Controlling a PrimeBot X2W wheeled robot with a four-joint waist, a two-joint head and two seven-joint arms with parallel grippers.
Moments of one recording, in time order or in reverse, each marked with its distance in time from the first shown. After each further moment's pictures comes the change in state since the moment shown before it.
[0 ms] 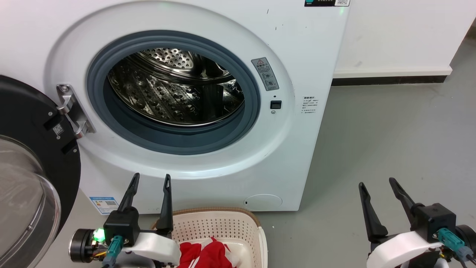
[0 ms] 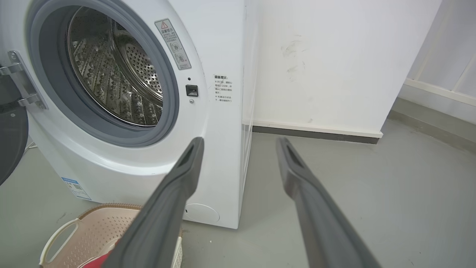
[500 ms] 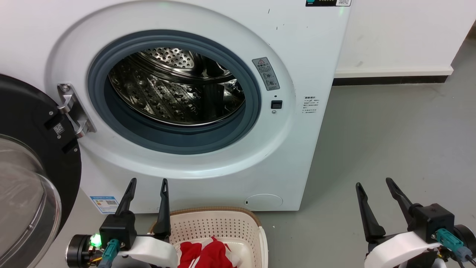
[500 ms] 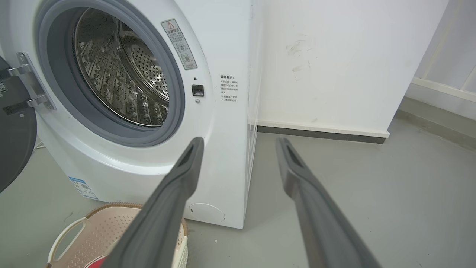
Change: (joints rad) left arm 0.044 0.012 -0.004 -0.058 -0.021 0.015 0.048; right arm 0.006 0.000 0.013 -0.003 0.014 0.000 -0.002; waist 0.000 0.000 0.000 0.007
